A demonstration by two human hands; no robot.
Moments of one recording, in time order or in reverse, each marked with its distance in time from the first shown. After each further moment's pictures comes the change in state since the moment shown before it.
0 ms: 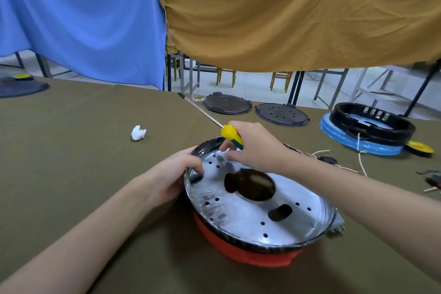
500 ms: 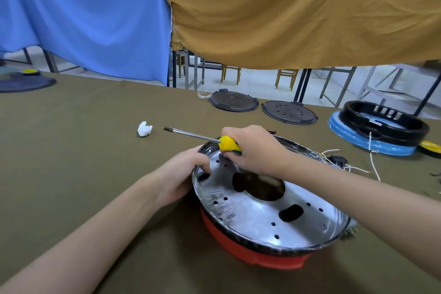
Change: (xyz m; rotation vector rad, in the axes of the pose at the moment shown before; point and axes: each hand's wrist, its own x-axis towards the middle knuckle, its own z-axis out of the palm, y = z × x) left_hand 0.003 -0.006 -0.003 -0.045 -0.013 0.017; right_hand 0.006 0.000 0.018 -0.263 0.046 -0.222
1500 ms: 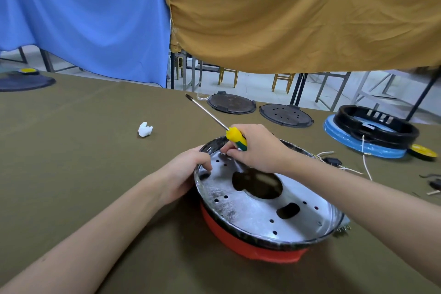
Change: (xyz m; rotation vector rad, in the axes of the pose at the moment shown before) left_hand -0.004 0.001 0.005 -0.022 0.063 0.004; right_hand -0.002 0.003 -0.006 0.274 -0.024 0.174
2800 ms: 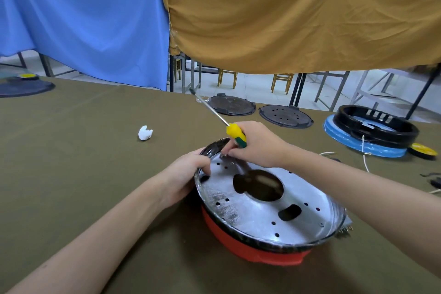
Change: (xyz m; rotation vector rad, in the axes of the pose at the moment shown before) left_hand 0.003 -0.001 -0.001 0.035 0.011 0.005; right_hand 0.009 0.001 -0.007 0.070 -0.076 0.046
